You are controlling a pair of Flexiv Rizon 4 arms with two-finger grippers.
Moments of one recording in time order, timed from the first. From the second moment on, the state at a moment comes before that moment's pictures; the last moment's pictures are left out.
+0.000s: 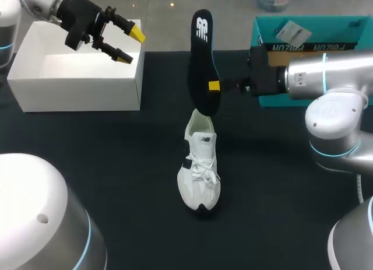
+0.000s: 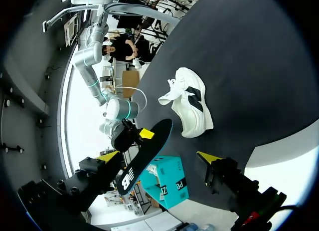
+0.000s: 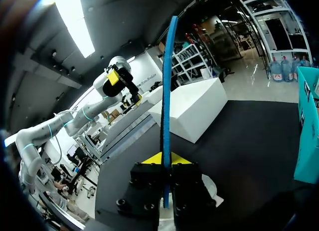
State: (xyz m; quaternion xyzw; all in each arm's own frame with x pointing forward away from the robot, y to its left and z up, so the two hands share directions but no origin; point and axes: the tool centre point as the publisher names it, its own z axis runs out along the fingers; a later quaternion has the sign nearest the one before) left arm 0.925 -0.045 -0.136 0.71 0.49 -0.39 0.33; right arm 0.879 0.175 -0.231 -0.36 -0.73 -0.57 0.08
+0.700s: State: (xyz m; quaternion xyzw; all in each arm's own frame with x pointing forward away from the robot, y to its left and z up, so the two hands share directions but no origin) left arm 0.925 -0.045 -0.136 0.71 0.49 -0.39 0.33; right arm 0.881 0.165 -0.271 -0.36 -0.72 -0.59 0.07
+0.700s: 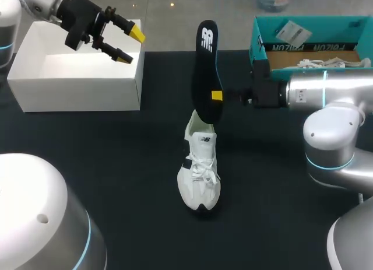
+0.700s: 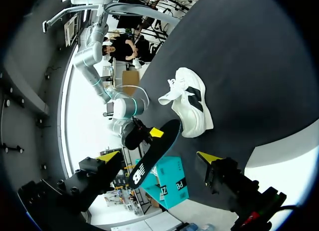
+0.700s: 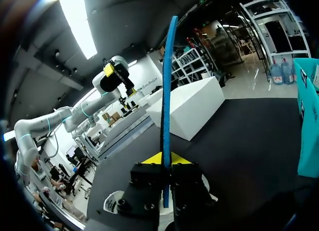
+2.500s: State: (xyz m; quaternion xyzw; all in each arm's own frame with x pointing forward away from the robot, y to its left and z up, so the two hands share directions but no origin) left arm 0.925 -0.045 -0.136 0.71 0.49 -0.39 0.33; right arm 0.855 0.163 -0.291 -0.36 -0.74 -0.55 0.12
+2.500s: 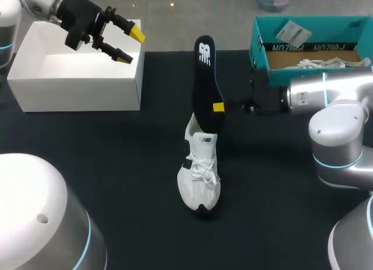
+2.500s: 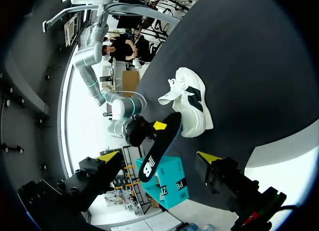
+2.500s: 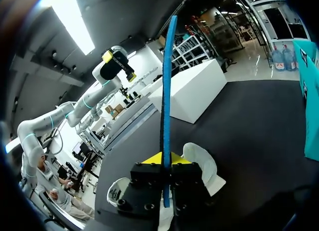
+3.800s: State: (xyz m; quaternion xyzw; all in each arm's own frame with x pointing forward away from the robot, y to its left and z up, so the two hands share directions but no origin) left arm 0.925 -0.045 -0.136 0.71 0.49 -0.39 0.33; right arm 0.882 0.195 -0.275 -0.32 -0.74 -0.58 0.11
